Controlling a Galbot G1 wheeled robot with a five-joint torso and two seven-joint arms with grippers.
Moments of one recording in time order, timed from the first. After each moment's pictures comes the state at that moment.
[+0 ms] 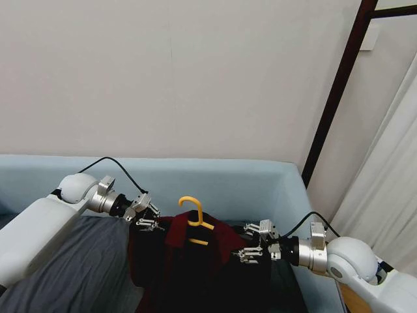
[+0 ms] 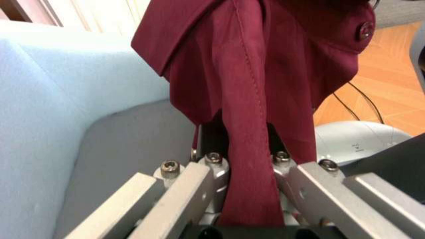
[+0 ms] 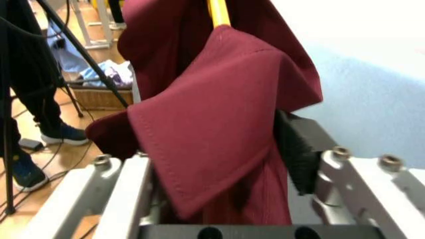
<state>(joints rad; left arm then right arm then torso) 0.29 -0.72 0.14 -1.33 -0.61 0.03 1.53 -0.83 0.64 0.03 1.94 0.78 -0.20 -0.69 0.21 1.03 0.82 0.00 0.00</state>
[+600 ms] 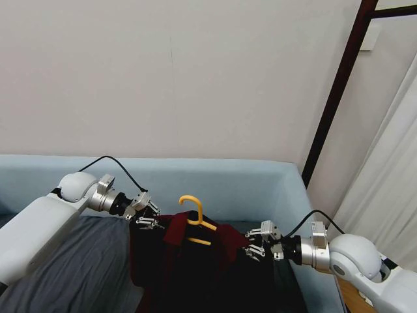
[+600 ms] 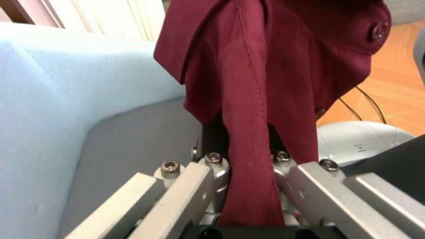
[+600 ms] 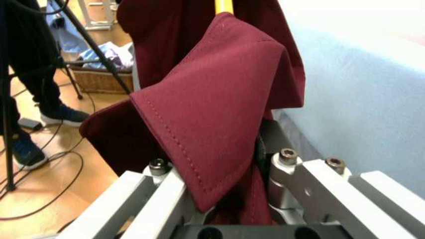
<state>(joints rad) 0.26 -0.73 0.15 -1.31 -0.61 0.02 1.53 -0.81 0.62 0.02 1.93 0.73 -0.21 -0.74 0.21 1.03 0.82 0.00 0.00</state>
